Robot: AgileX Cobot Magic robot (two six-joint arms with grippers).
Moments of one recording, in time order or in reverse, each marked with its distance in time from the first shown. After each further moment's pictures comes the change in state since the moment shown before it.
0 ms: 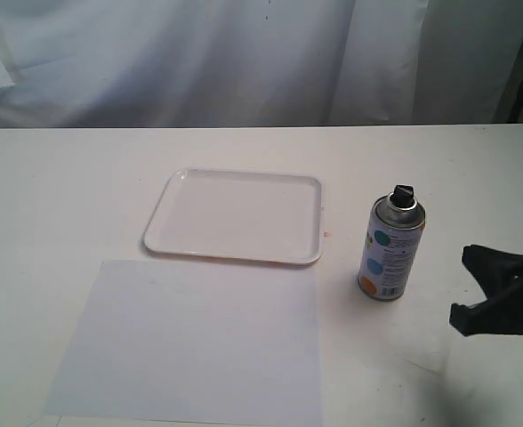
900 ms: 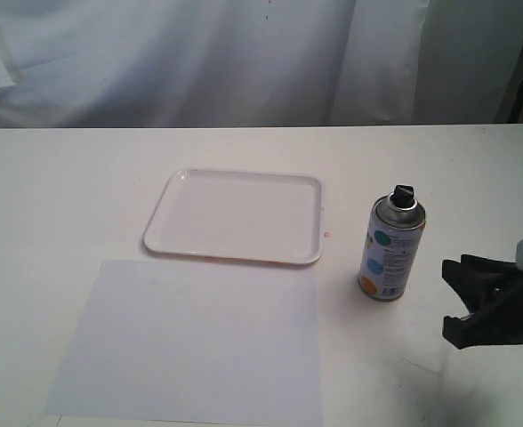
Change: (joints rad) left arm 0.000 0.000 0.000 0.000 0.000 0.000; right arm 0.000 0.016 0.000 -0.093 0.008 0.054
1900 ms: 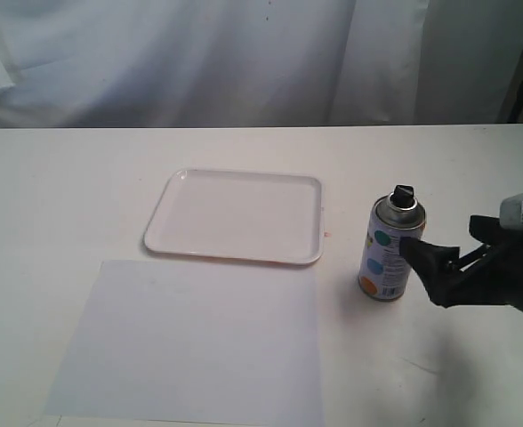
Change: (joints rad) left arm 0.000 0.000 0.000 0.000 0.000 0.000; right arm 0.000 0.038 -0.139 -0.096 0.074 0.103
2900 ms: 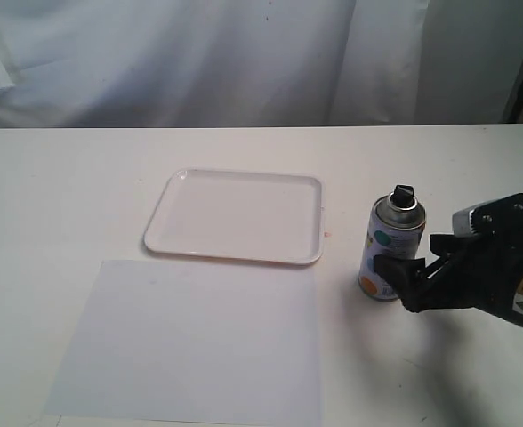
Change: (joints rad) left arm 0.000 0.000 0.000 0.000 0.000 0.000; right arm 0.000 0.287 -0.133 -0.096 -0.054 -0.002
